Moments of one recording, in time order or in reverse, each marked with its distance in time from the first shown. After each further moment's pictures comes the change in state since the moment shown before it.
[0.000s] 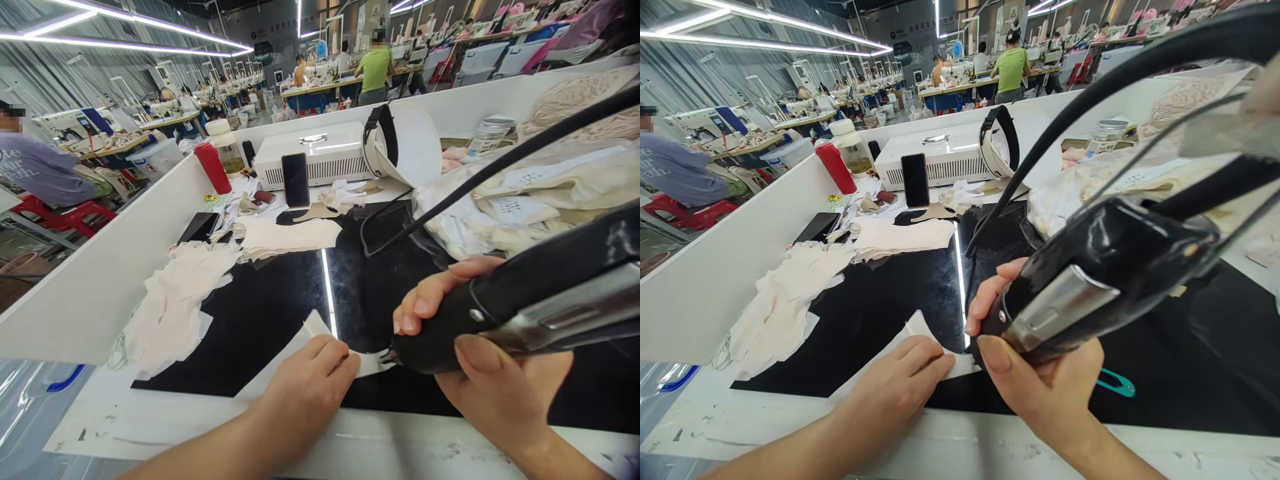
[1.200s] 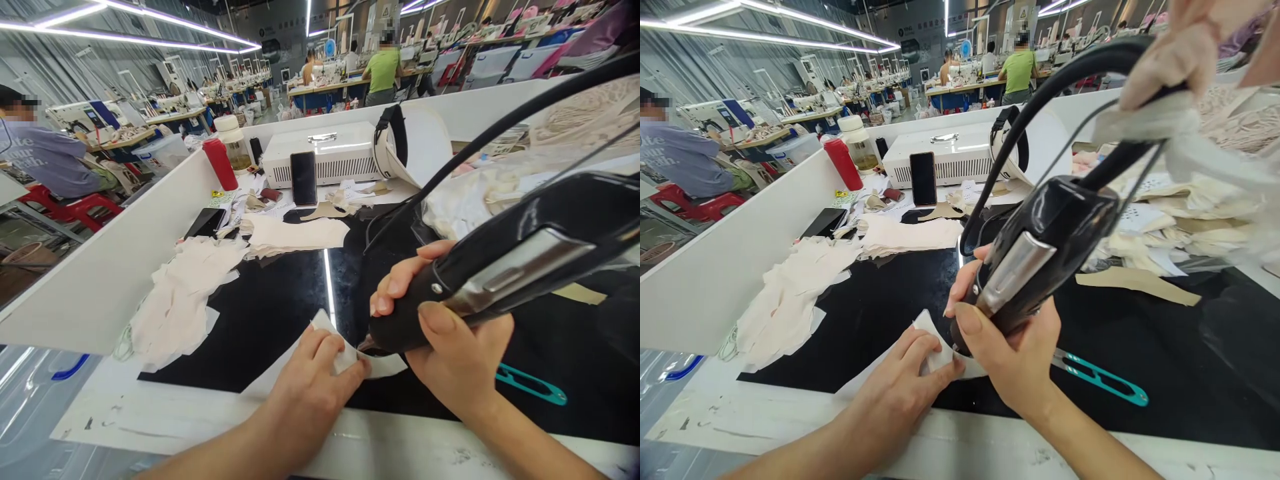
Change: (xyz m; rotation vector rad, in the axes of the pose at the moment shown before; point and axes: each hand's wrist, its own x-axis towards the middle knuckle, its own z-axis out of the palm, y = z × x) left_hand -0.003 0.016 0.006 0.034 0.152 -0.118; right_hand 0.007 0.015 0.015 0.128 -0.083 0.077
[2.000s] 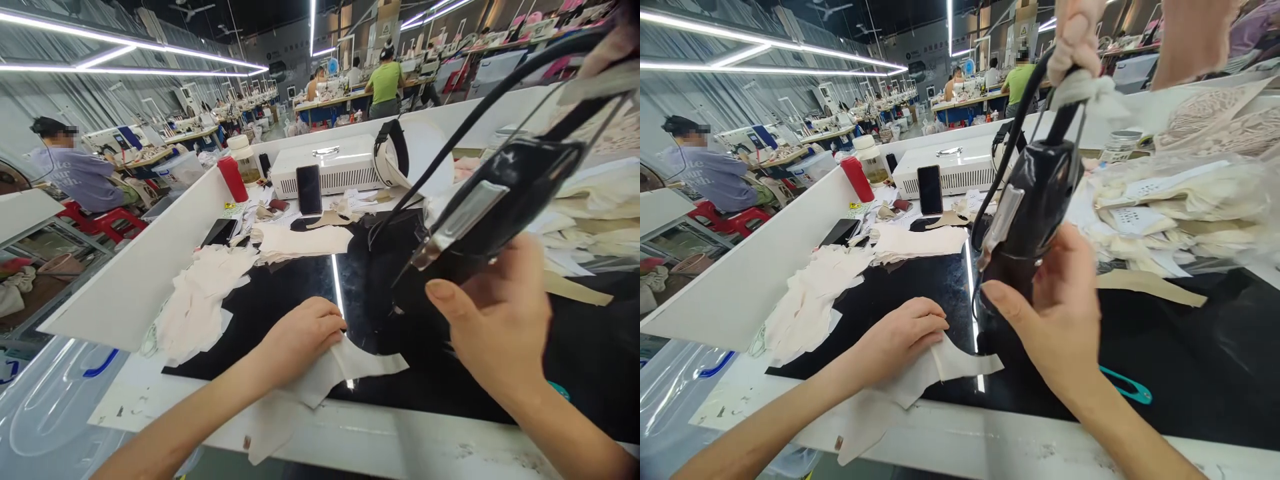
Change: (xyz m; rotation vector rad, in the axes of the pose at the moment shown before) left_hand 0.035 -0.066 -0.023 -0.199 -0.205 -0.009; right_hand 0.027 -0.011 -0.033 -0.472 0.192 -0.321
